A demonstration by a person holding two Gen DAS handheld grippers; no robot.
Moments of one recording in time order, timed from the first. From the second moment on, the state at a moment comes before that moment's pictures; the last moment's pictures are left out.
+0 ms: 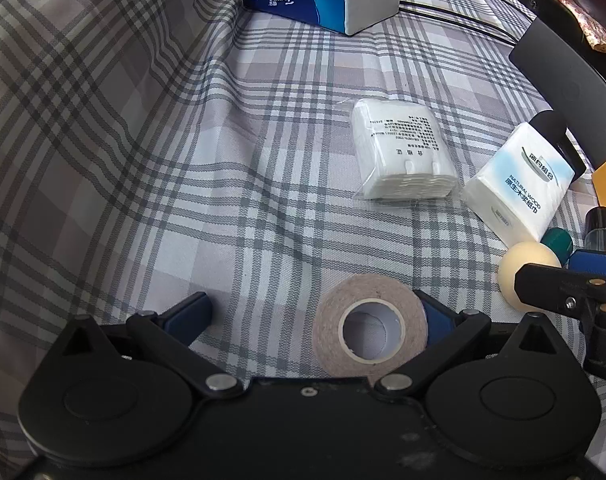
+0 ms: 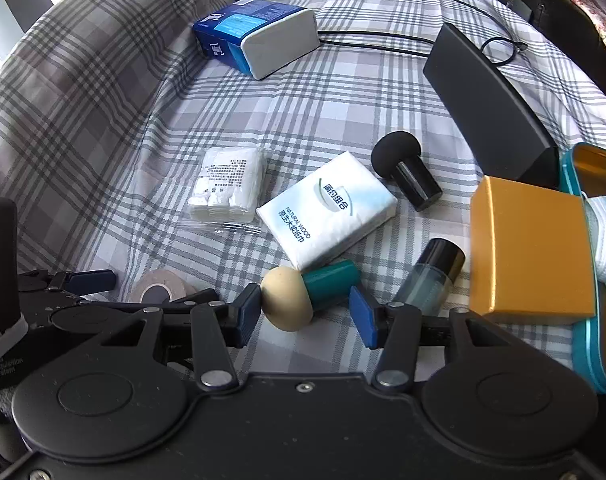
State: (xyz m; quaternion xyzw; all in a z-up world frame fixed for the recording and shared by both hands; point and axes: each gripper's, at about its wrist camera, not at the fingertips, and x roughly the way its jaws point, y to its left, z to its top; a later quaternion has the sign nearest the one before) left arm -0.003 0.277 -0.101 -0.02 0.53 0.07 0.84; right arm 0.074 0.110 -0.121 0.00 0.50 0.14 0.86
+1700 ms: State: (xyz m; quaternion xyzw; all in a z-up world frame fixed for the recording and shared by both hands) left arm -0.024 0.244 -0.081 0.03 0.52 0.06 0.85; right arm 0.044 0.049 -0.066 0.08 0.40 0.15 0.90
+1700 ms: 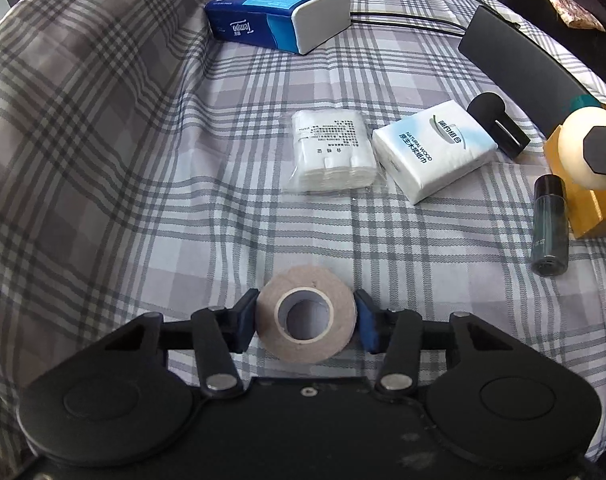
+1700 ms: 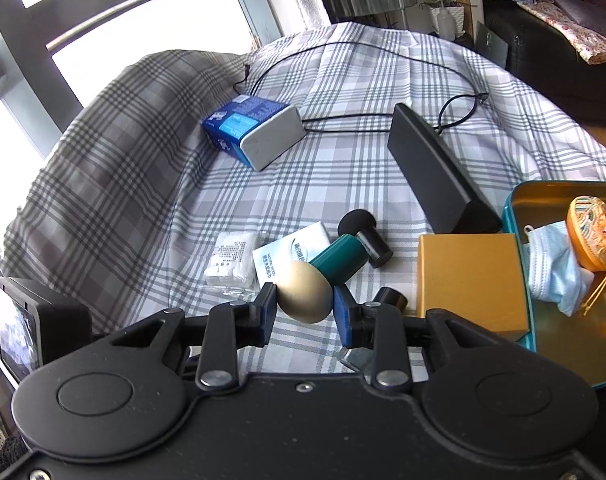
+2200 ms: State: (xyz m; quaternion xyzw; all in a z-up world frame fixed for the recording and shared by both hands) left arm -0.019 0.194 -0.014 0.00 0.48 0.00 0.88; right arm 0.027 -0.010 -0.026 0.12 0.33 0.09 0.93
